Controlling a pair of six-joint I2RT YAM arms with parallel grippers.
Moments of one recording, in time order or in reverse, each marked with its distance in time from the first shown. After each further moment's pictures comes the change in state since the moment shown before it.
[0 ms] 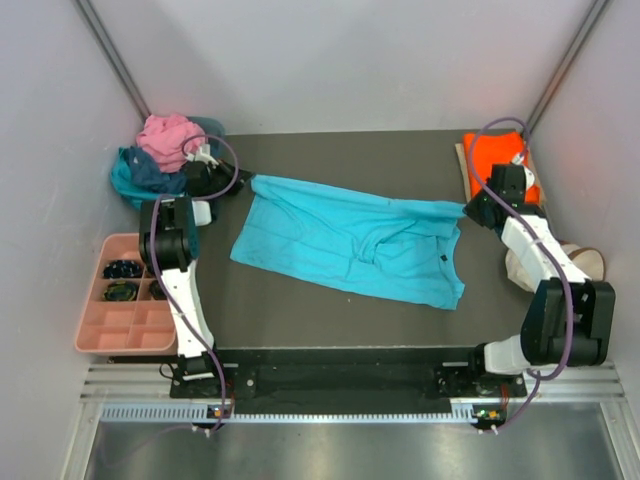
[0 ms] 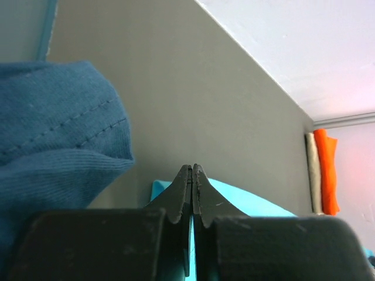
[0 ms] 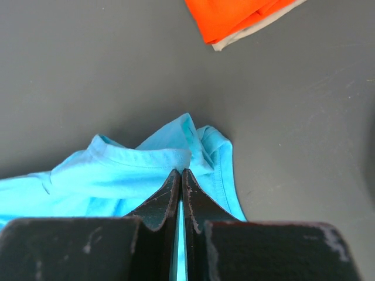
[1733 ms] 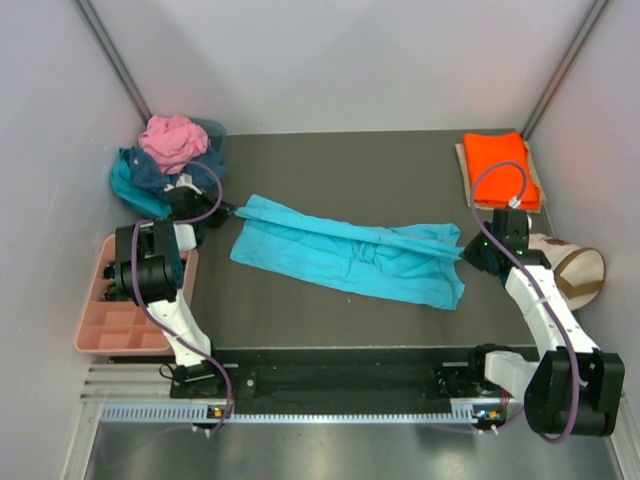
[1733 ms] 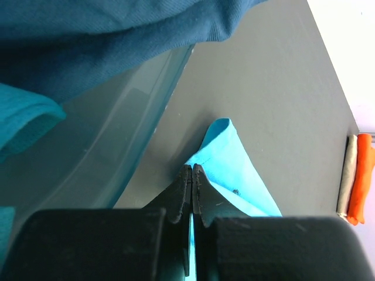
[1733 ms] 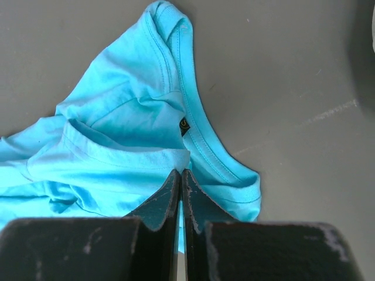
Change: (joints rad) left arm 0.076 -0.362 -0.405 -0.212 -0.127 0.083; right arm 0.000 -0.349 -0.317 -0.124 -0.091 -0.006
